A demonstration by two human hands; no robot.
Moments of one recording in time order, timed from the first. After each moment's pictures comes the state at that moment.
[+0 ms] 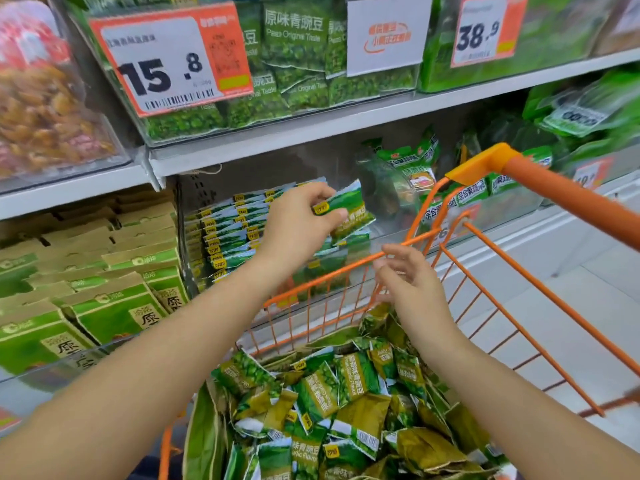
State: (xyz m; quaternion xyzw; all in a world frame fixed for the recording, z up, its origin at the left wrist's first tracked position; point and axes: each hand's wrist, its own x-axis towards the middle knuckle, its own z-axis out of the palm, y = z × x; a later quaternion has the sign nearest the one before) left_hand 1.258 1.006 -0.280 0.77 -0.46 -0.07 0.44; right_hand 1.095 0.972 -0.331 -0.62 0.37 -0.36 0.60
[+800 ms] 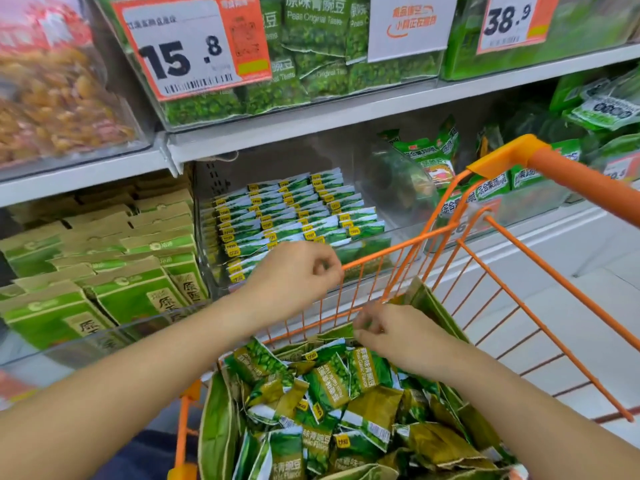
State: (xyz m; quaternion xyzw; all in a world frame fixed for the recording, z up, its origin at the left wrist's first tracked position) left_hand 1.253 1.066 -0.300 0.78 -0.57 -0.12 0.21; right_hand 1.090 0.978 -0.353 -0.90 0.27 0.06 0.33
